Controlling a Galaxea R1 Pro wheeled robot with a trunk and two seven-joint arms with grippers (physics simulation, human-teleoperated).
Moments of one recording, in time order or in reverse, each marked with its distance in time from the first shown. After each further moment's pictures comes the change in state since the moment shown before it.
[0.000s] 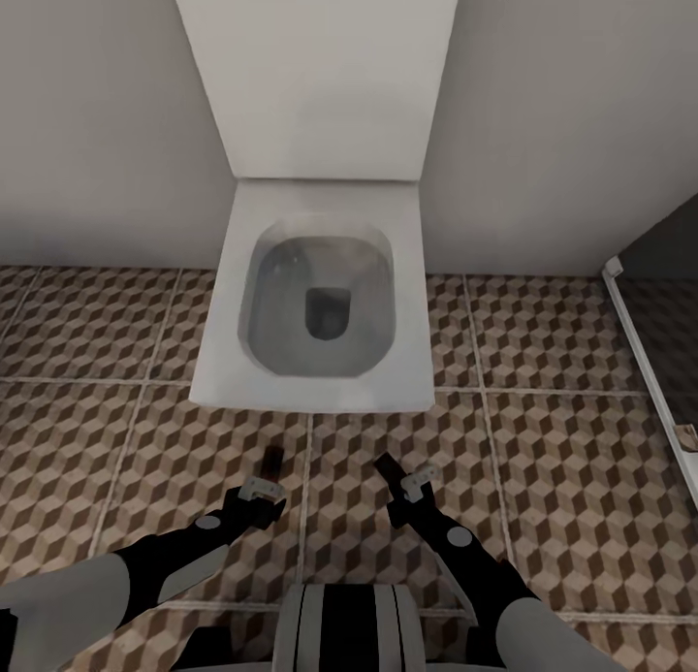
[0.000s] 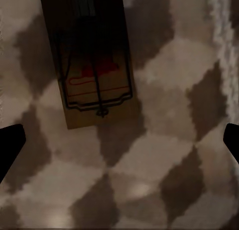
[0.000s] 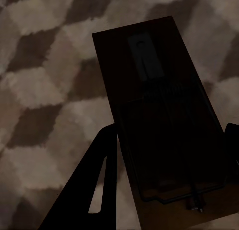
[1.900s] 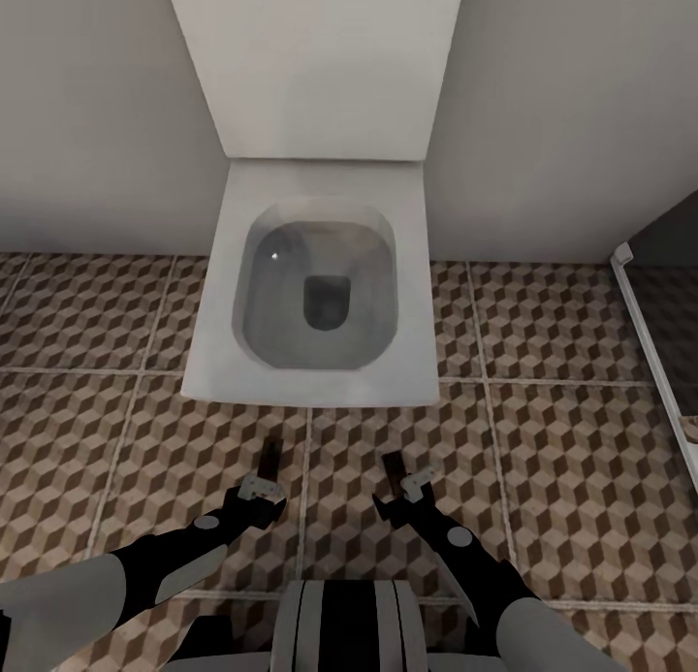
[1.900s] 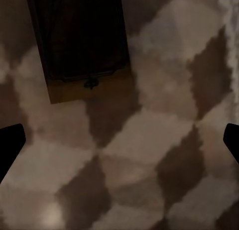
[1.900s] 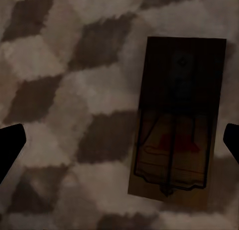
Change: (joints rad) left arm 0.000 0.013 0.000 -0.025 0.000 0.000 0.001; right arm 0.000 -0.002 0.002 0.000 0.000 0.000 0.003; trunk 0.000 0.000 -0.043
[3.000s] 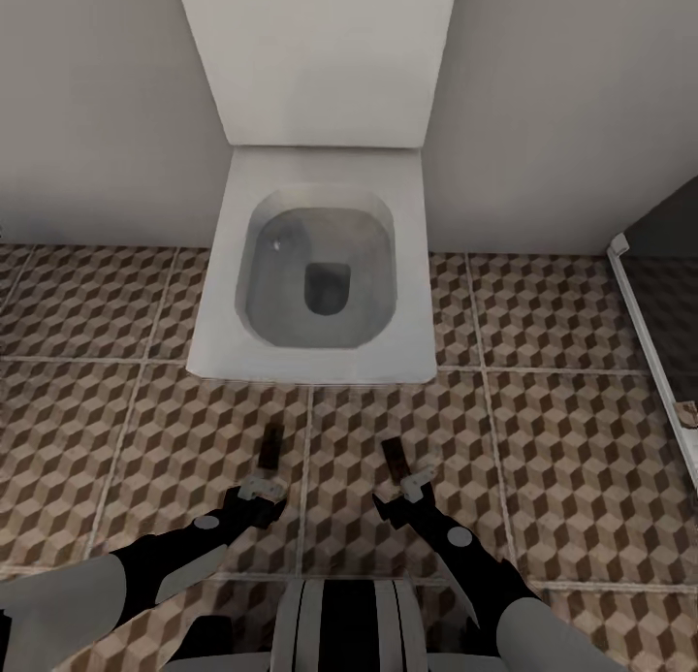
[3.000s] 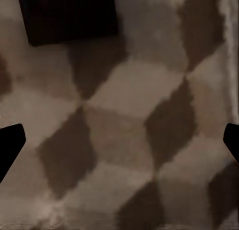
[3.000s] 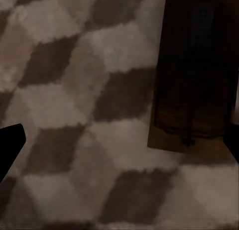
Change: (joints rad) left arm 0.000 -0.001 0.000 0.001 0.001 0.000 0.000; right arm 0.000 0.000 0.000 0.000 0.000 0.000 0.000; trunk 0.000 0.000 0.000
